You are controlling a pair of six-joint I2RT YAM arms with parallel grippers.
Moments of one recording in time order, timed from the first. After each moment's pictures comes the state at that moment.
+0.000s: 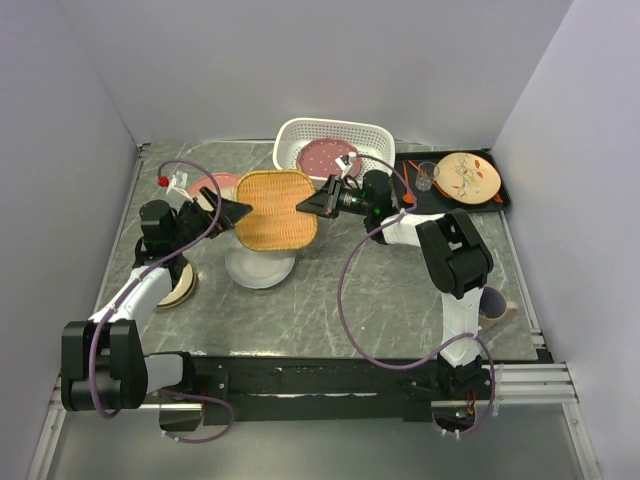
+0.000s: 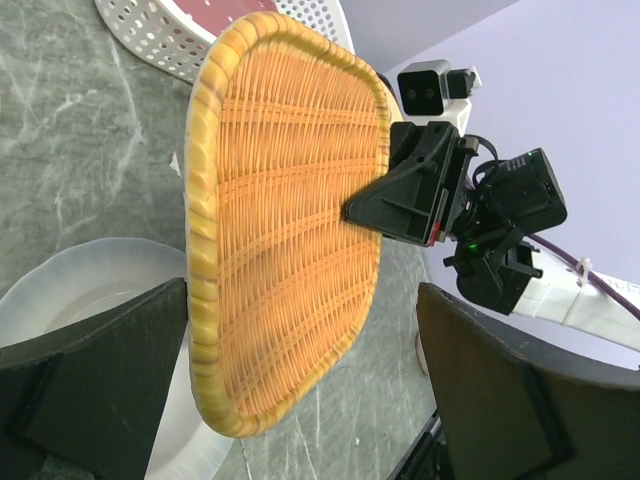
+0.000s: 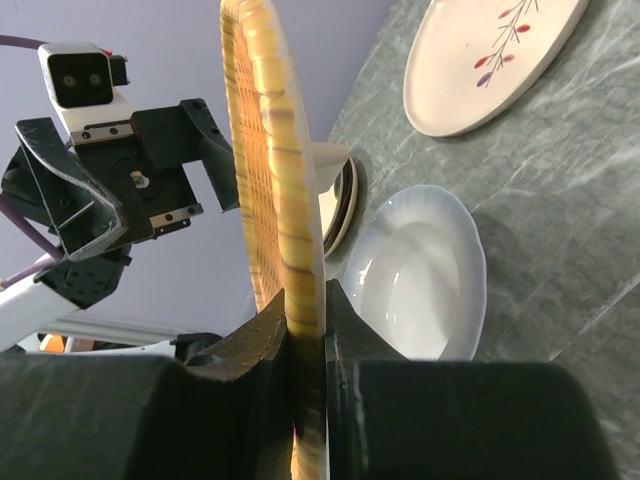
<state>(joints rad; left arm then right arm) 0.02 1.22 0.62 0.44 0.68 -0.82 0.42 2.04 1.17 0.81 -0.84 1.04</state>
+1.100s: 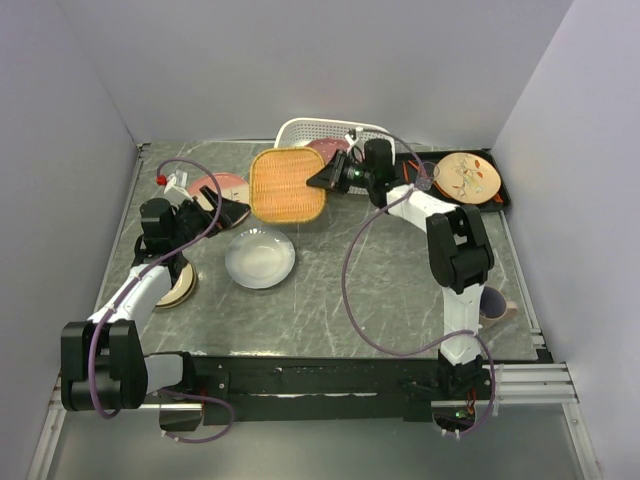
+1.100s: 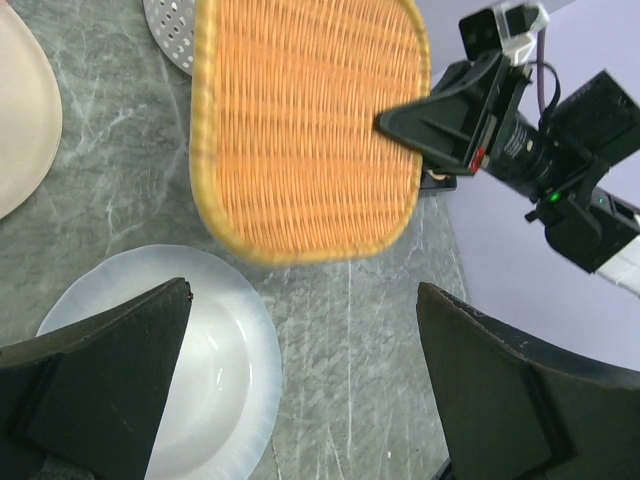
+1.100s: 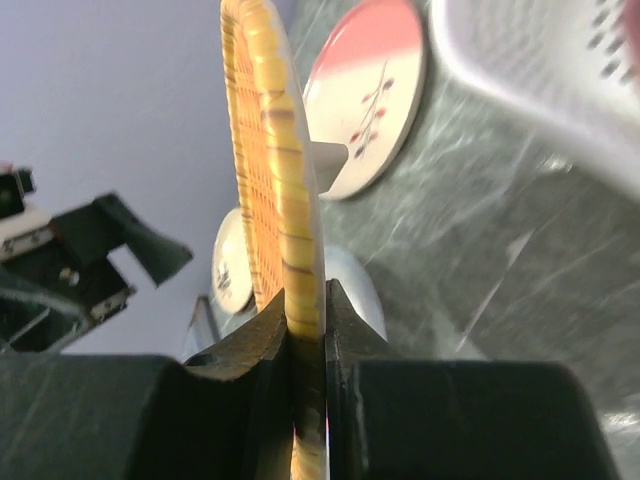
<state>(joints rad) 0.02 1.22 0.64 0.37 0.61 -0.74 0.36 2.07 1.48 0.28 -0.70 0.81</state>
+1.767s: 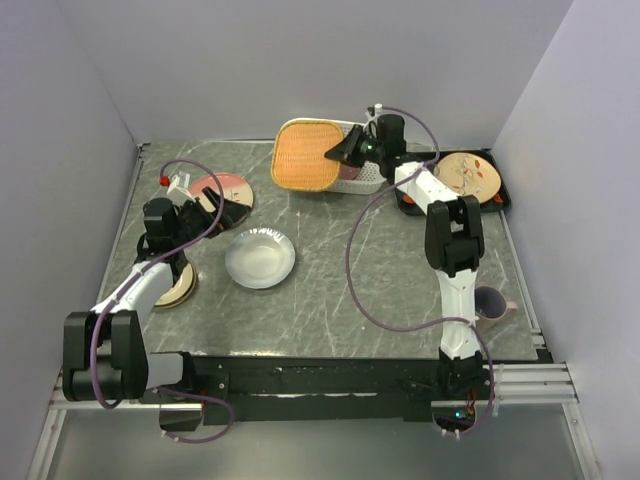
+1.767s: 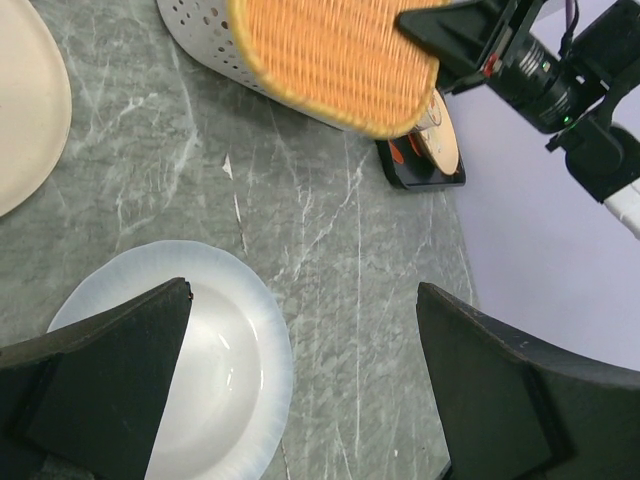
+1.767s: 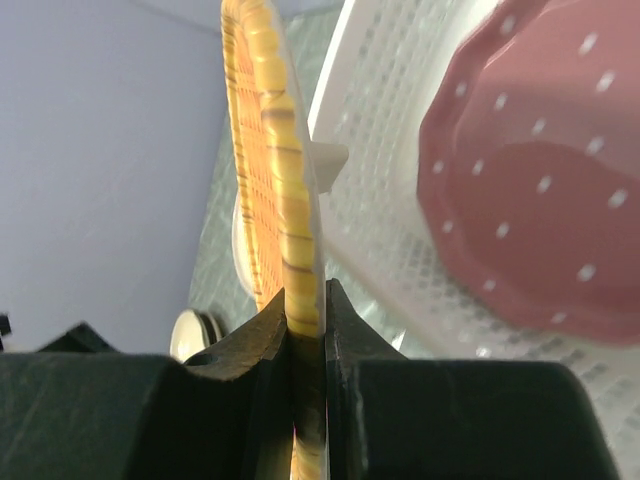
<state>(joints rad) 0.02 1.27 0.64 0.39 0.62 -0.73 0.25 2.27 1.88 0.03 -0.59 0.77</state>
